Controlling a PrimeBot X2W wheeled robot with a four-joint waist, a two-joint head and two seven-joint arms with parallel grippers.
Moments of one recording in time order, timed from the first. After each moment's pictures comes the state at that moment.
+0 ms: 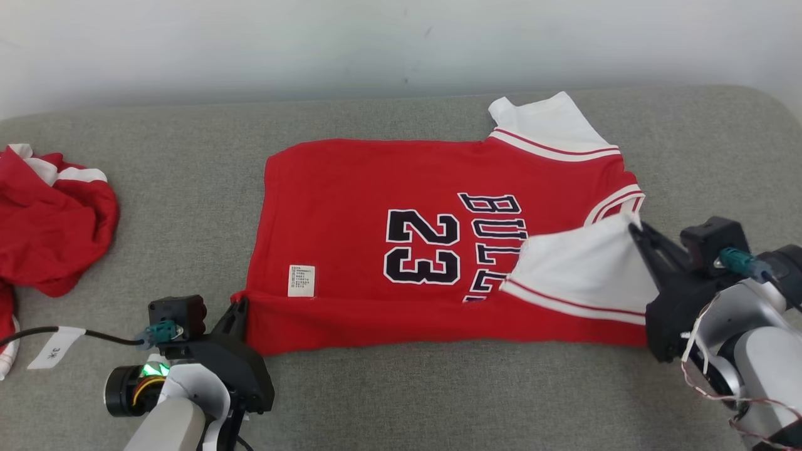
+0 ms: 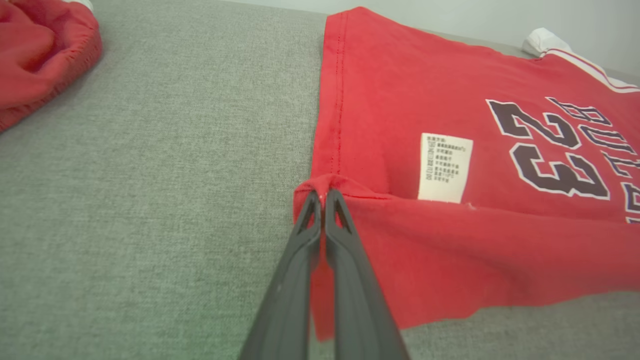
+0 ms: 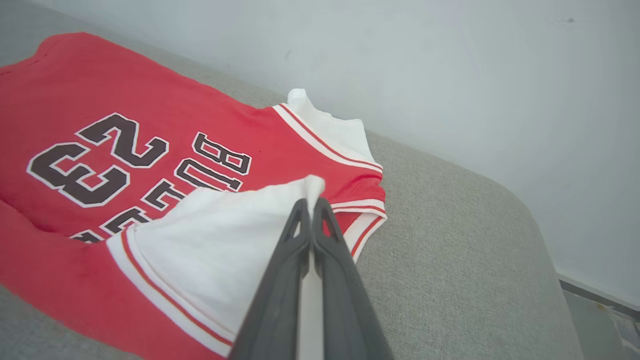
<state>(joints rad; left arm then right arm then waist) -0.42 0.26 -0.39 0.50 -0.60 0.09 0.05 -0.38 -0.48 0.26 0.19 0.23 0.13 0.25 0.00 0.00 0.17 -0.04</state>
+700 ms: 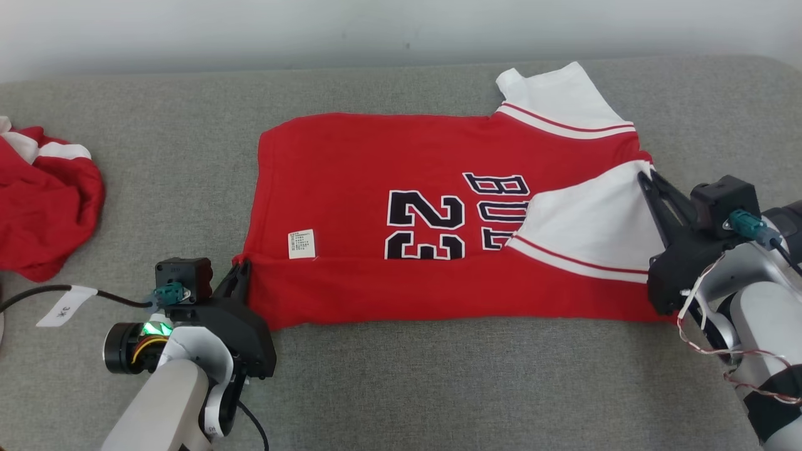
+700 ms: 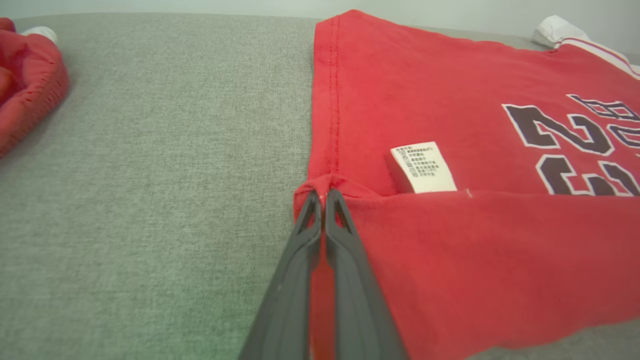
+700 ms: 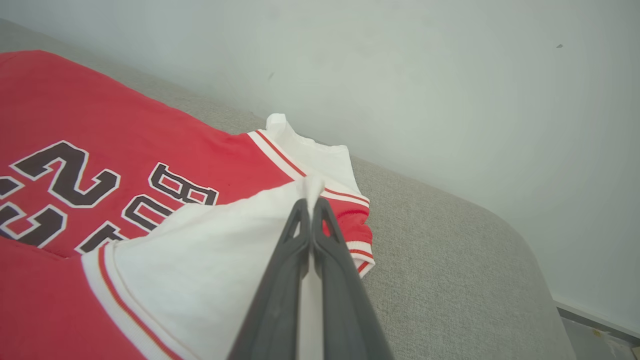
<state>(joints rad) -0.54 0.25 -0.43 0.58 -0.56 0.07 0.03 -0.54 -0.45 0.27 0.38 0.18 0.13 0.08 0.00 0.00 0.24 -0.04</state>
